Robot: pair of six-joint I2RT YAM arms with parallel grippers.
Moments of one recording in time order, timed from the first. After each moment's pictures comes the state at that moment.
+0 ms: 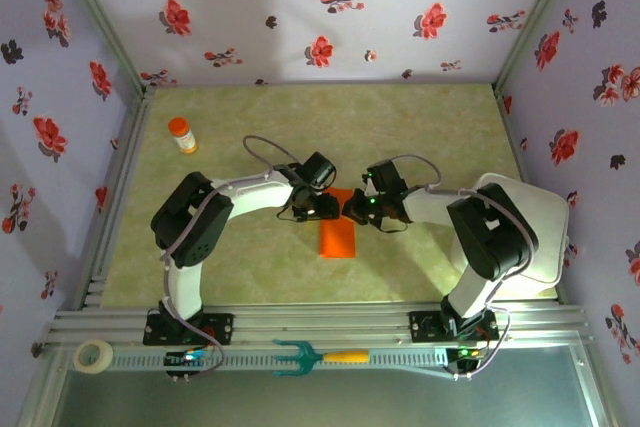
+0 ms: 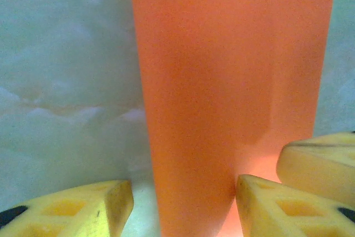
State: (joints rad) left arm -0.82 1.94 1.24 -0.51 0.14 -0.75; right arm 0.52 1.69 0.75 -0.03 -0.50 0.89
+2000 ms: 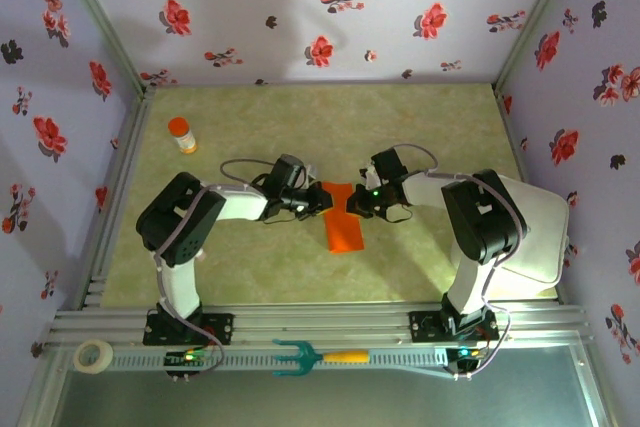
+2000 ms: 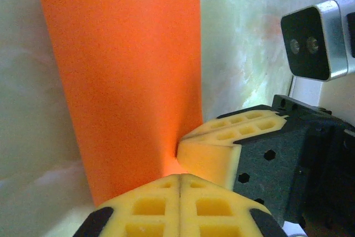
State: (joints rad) left arm -0.68 1.88 0.91 0.22 0.54 -0.99; right arm 0.43 1.81 0.89 -0.22 -0.59 0.60
